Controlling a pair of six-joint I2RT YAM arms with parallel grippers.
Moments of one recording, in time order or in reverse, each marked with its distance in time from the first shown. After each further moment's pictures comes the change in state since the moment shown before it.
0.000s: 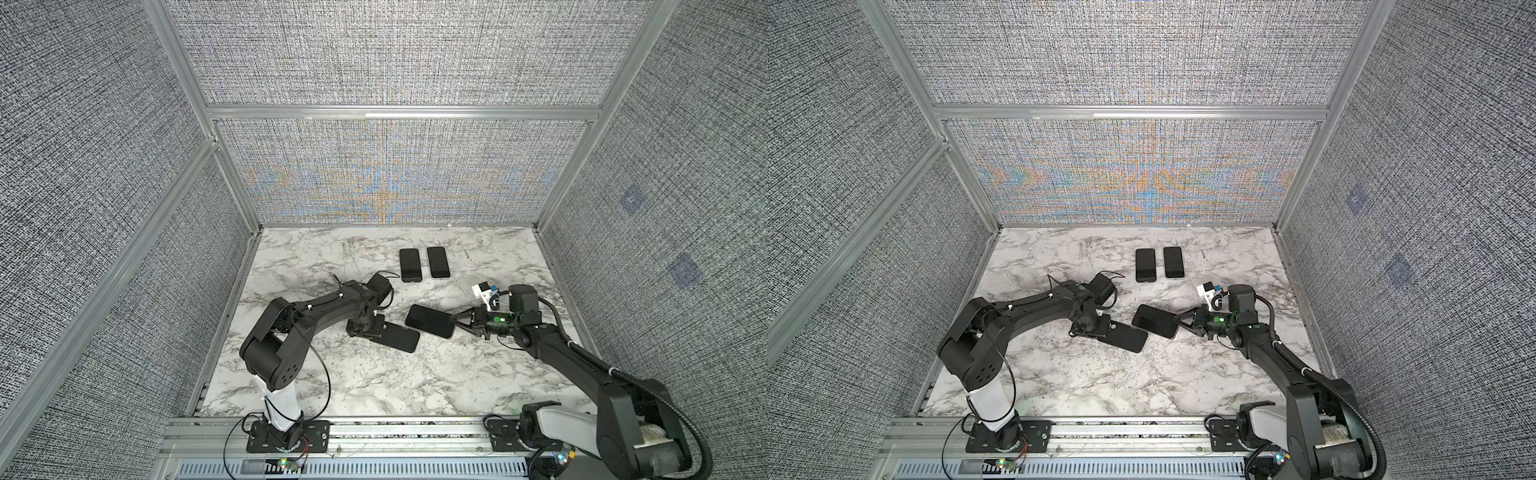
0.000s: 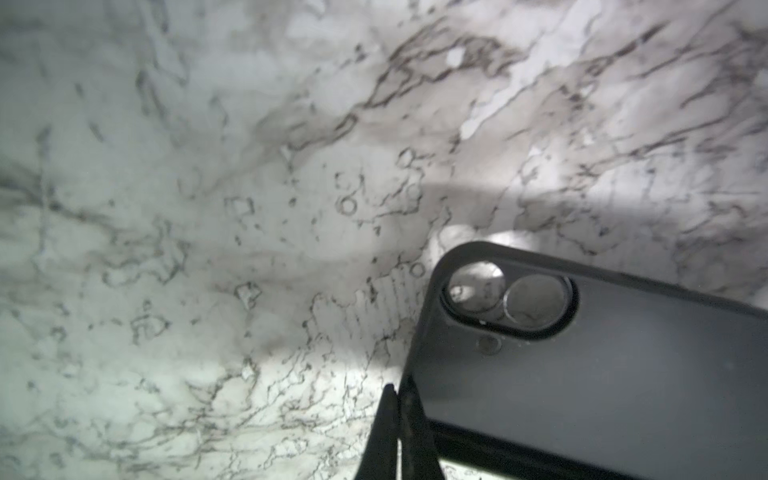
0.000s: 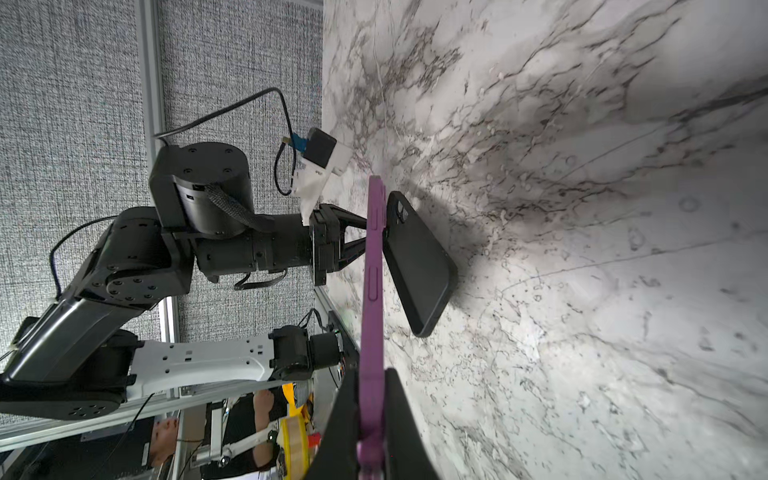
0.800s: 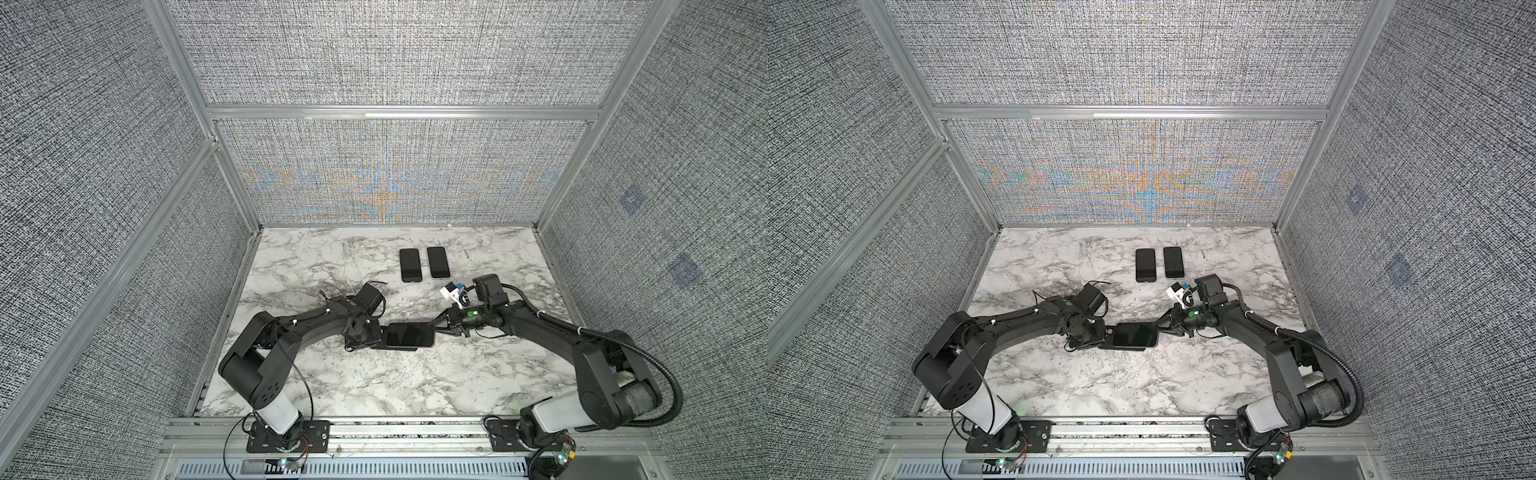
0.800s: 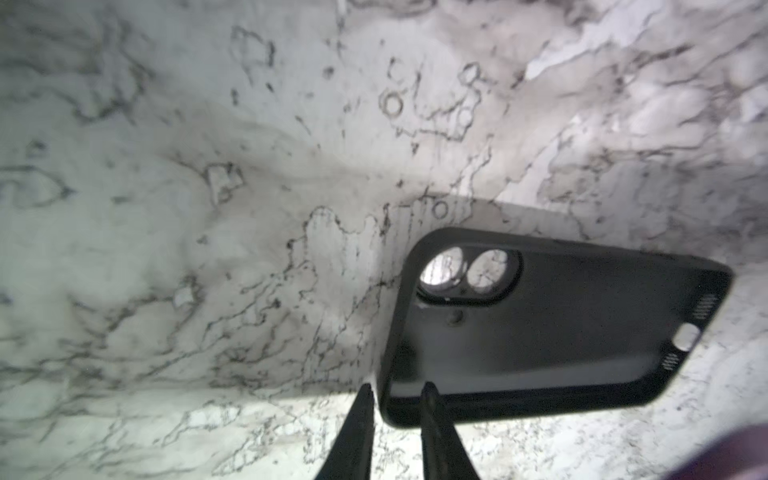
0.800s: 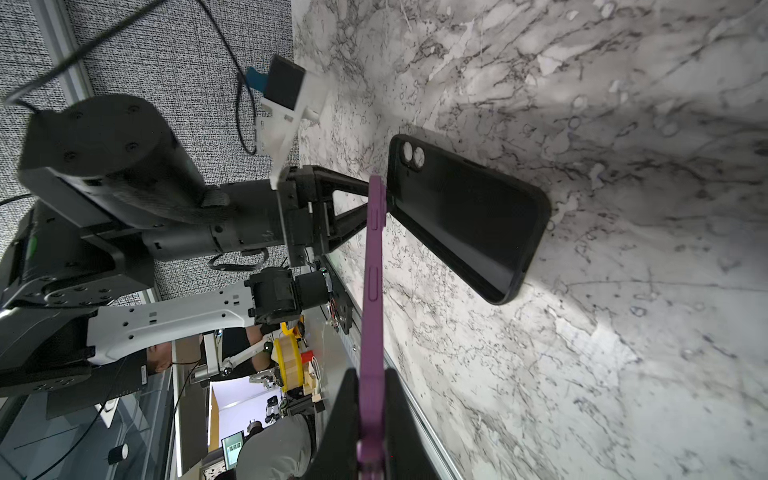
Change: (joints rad) left arm 0.010 -0.139 -0.193 0.195 0.115 -0.257; right arm 0.172 0.256 0.213 -0.209 -0.006 -0.146
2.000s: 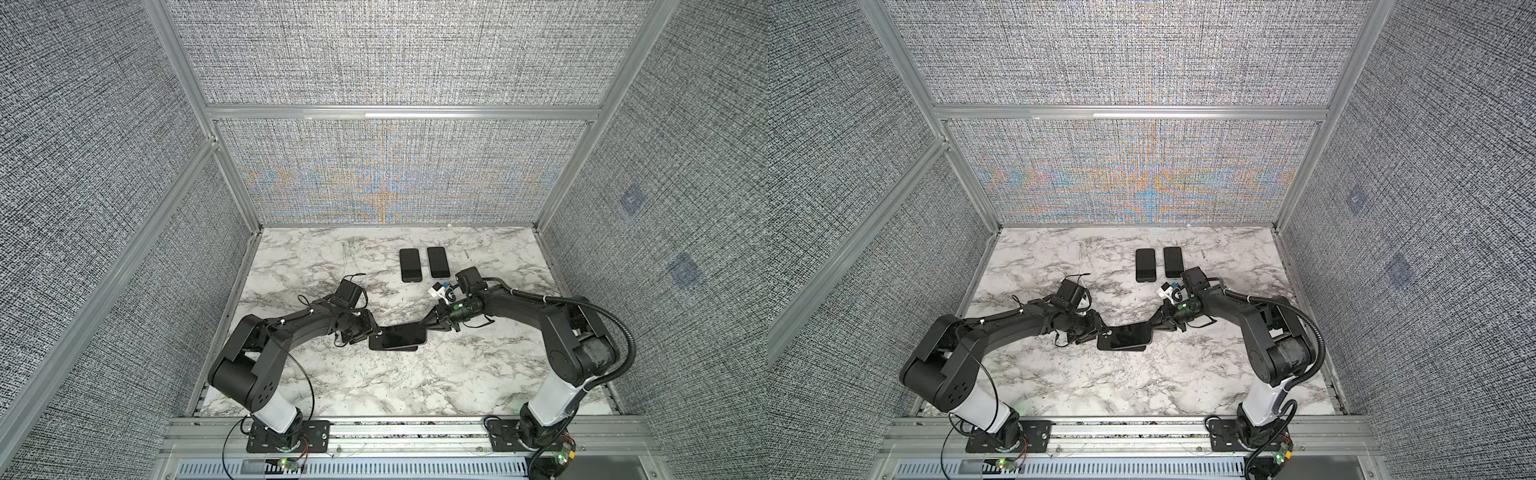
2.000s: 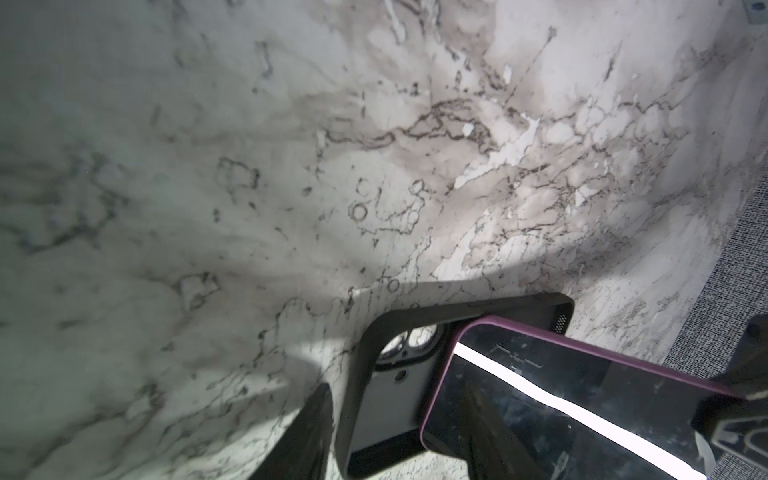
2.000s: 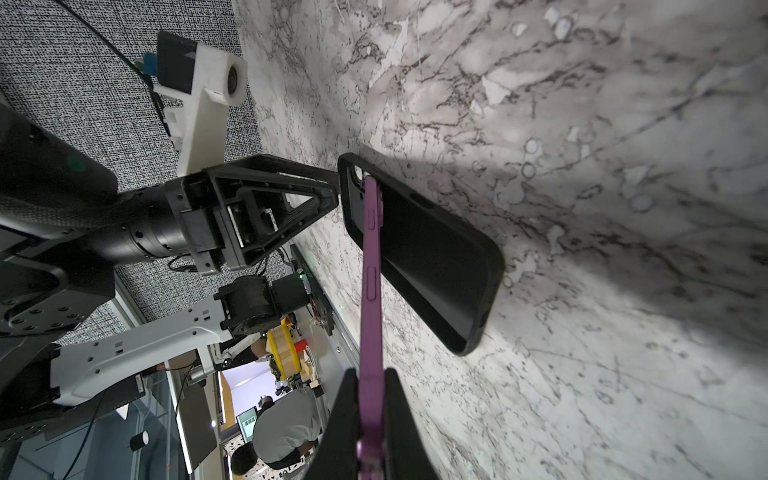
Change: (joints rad) left arm 0.156 -0.028 -0.116 0.278 0.249 -0.005; right arm 0.029 0.277 0.201 -0.140 0.020 -0.098
